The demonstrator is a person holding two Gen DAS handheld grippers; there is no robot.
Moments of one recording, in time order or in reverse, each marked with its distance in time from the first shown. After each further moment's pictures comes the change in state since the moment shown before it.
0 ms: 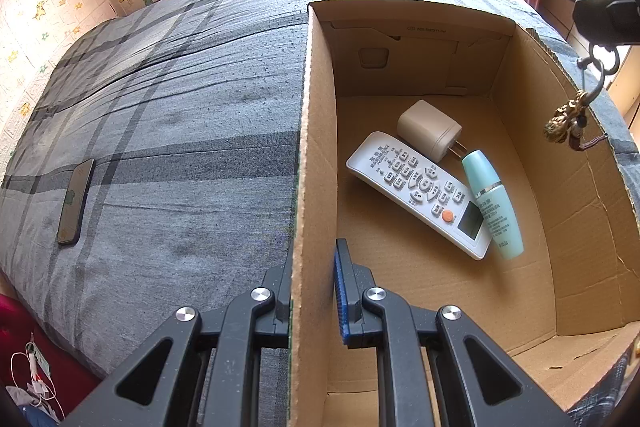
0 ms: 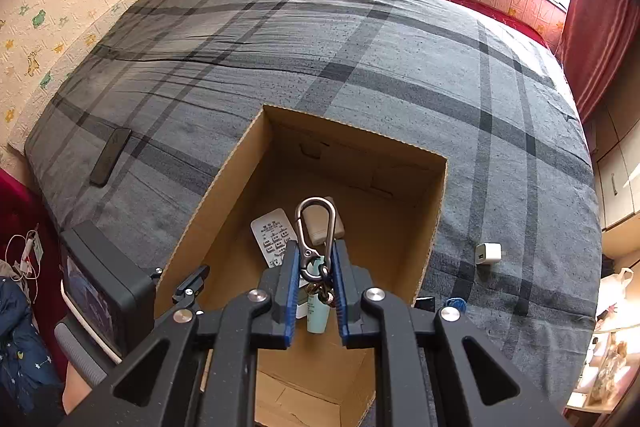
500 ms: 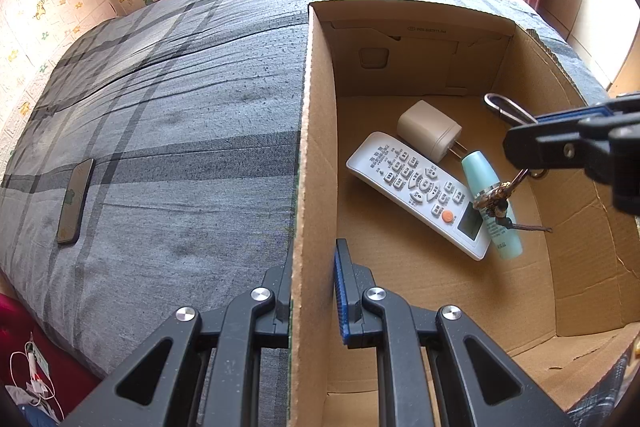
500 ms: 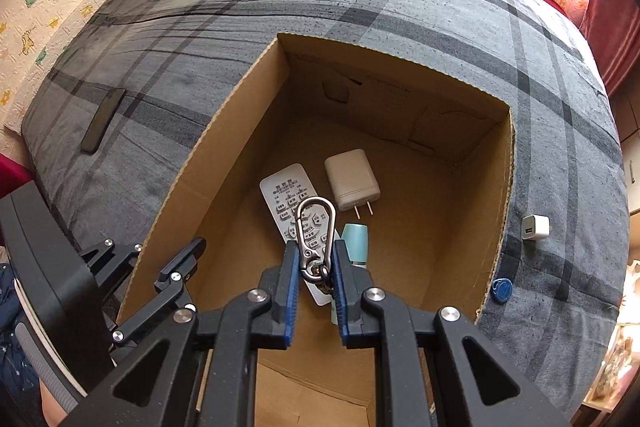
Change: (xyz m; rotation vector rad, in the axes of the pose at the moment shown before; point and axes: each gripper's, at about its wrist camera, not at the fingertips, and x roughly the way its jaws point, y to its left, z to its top) left arm 0.001 0.000 -0.001 0.000 0.000 0.000; right arm 0.067 0.015 -0.019 -0.001 0.131 0.039
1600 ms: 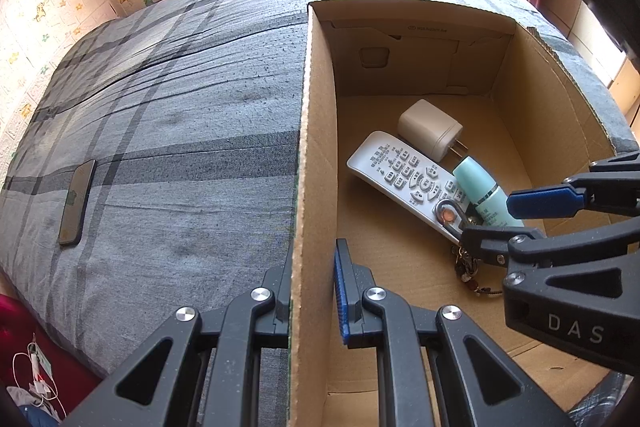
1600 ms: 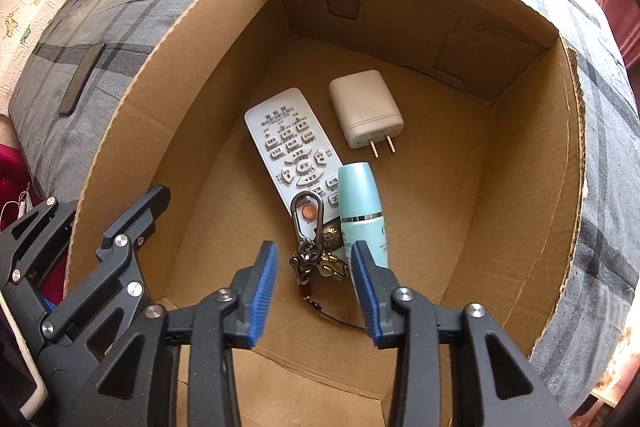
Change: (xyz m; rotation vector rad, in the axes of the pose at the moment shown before) left arm 0.000 0.000 0.000 0.006 0.001 0.008; right arm 0.051 0.001 -0.019 0.009 0.134 -0.004
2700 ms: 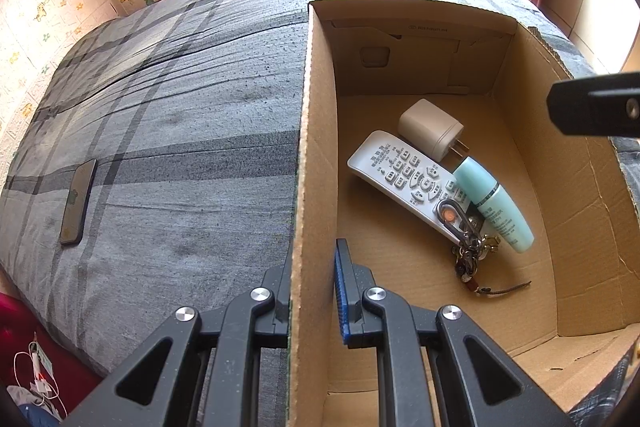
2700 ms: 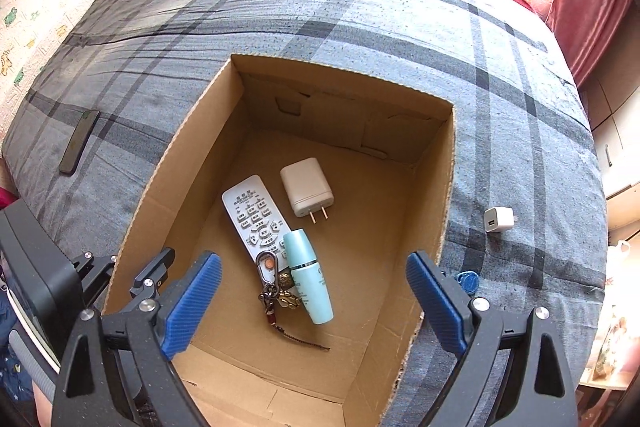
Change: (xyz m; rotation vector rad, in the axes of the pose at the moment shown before) left arm 0.000 0.001 0.001 -0.004 0.004 0.002; right arm -0.088 -0.030 0.008 0.080 -0.205 -0.089
